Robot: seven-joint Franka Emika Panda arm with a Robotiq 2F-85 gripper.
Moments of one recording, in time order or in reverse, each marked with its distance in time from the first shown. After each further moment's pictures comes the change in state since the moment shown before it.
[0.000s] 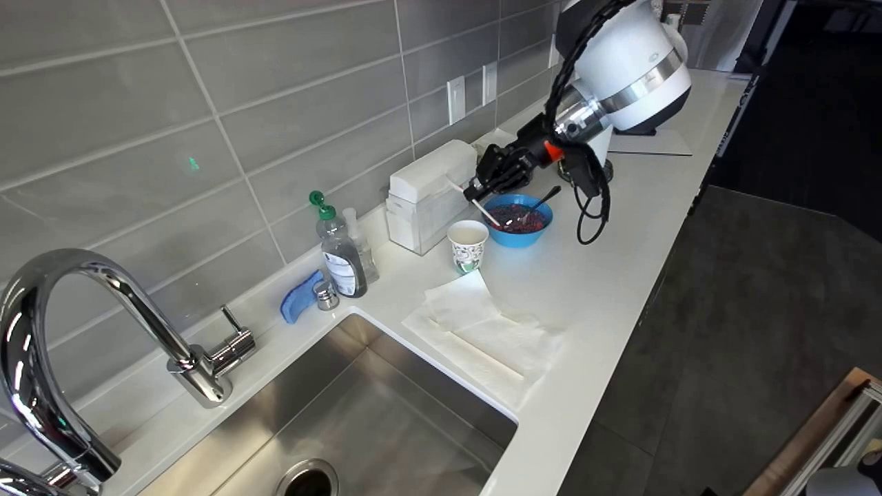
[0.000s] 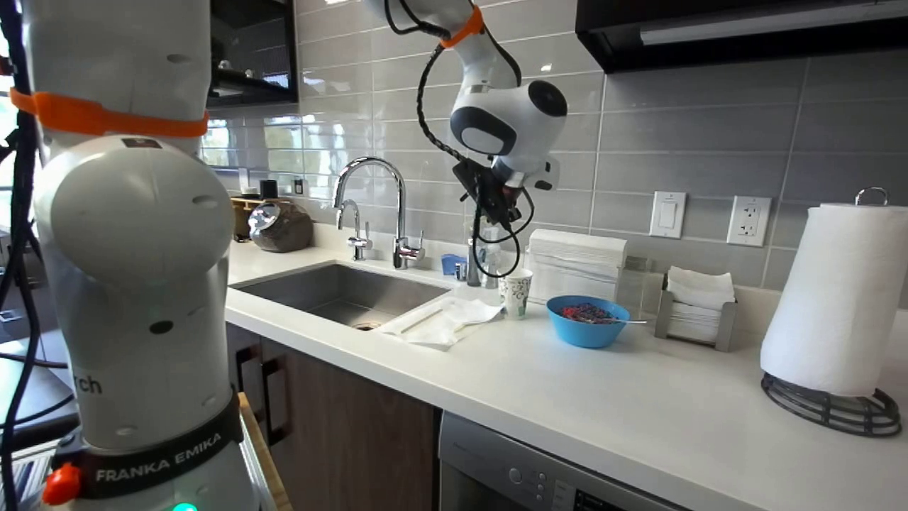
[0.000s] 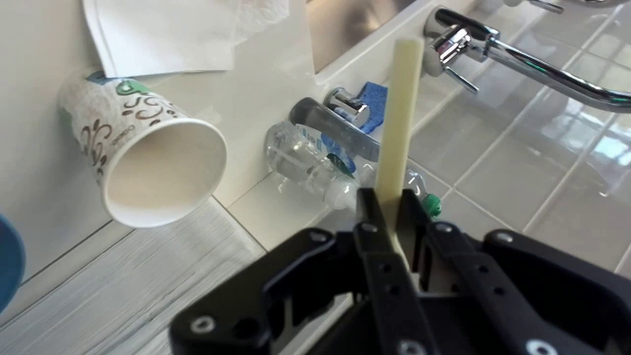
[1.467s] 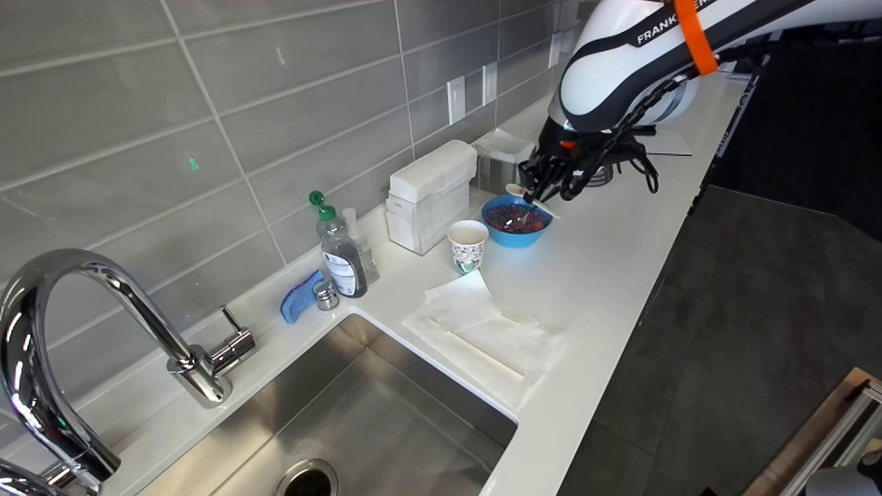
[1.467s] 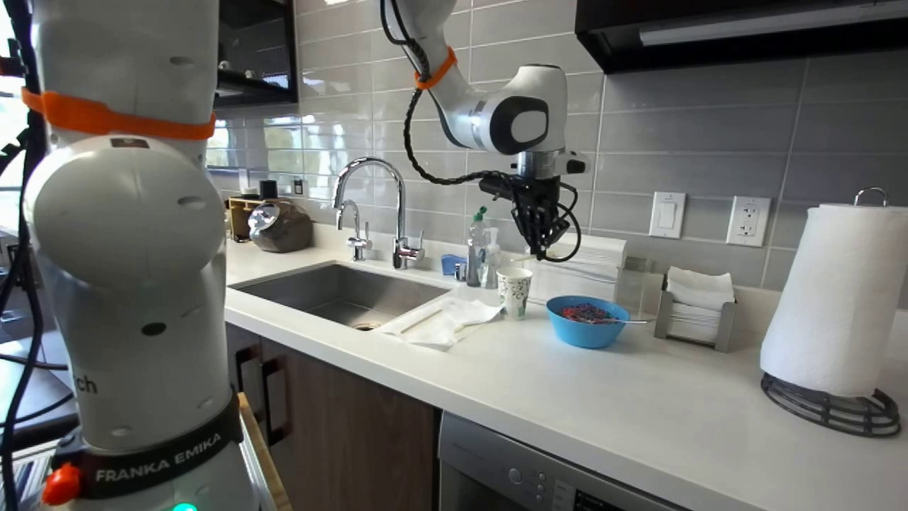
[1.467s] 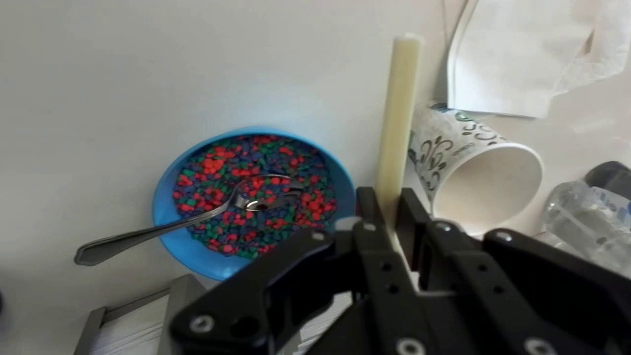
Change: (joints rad) arm -0.065 0.046 -0.024 0.018 -1.059 0.133 0.747
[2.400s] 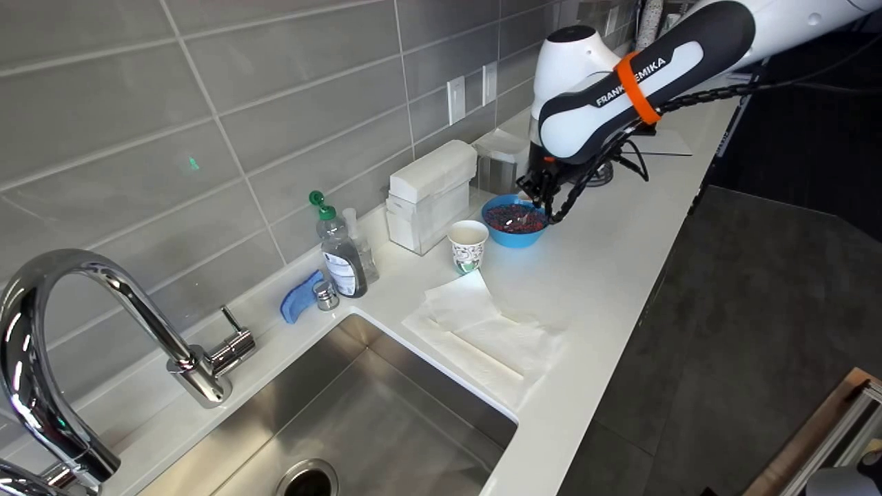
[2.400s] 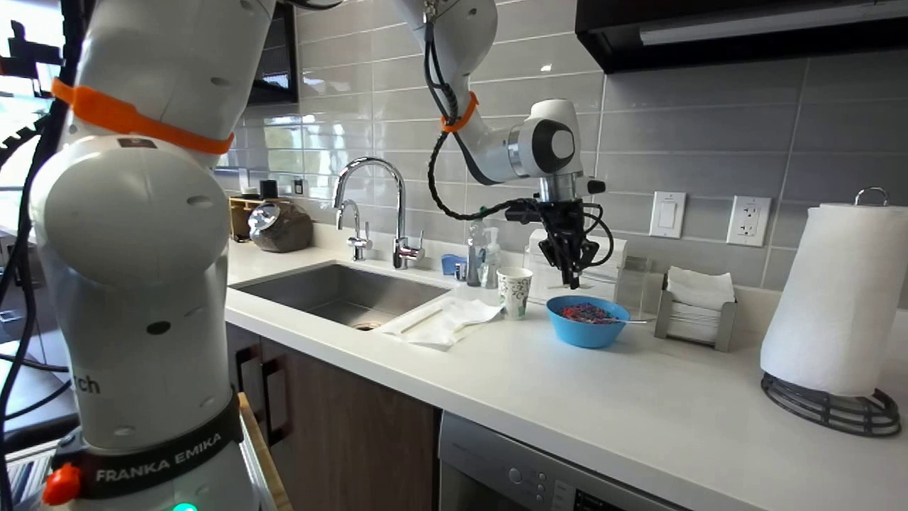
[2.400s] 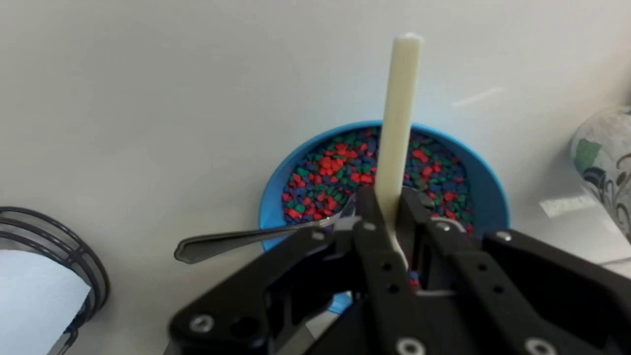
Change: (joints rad) arm 0.040 0.217 -0.080 0.206 -0.397 -0.110 0.280
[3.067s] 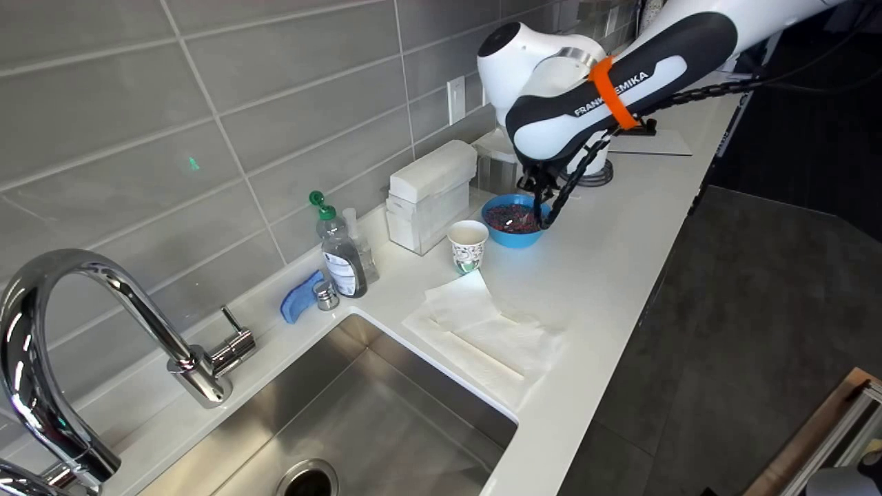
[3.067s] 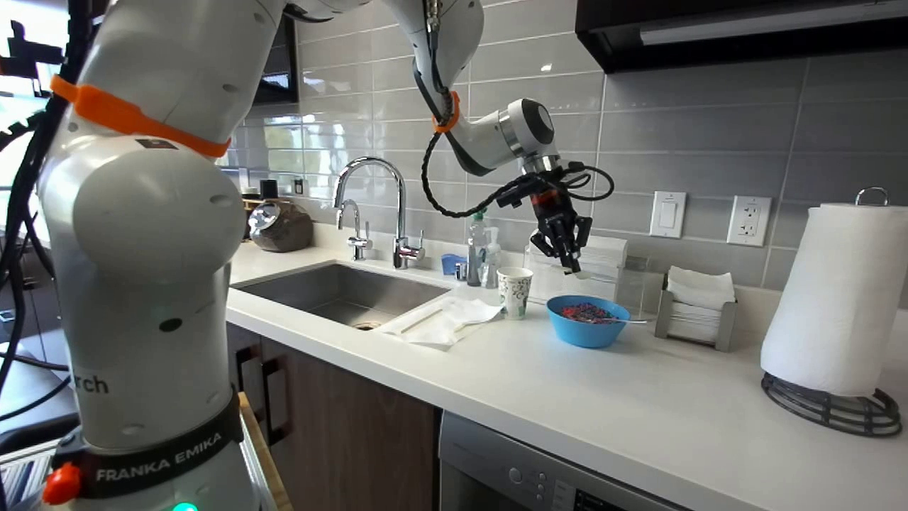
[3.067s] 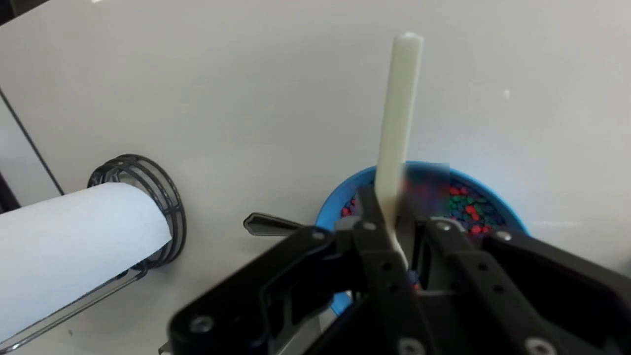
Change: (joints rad) arm 0.107 0.046 0.007 0.177 -0.334 -0.394 0.048
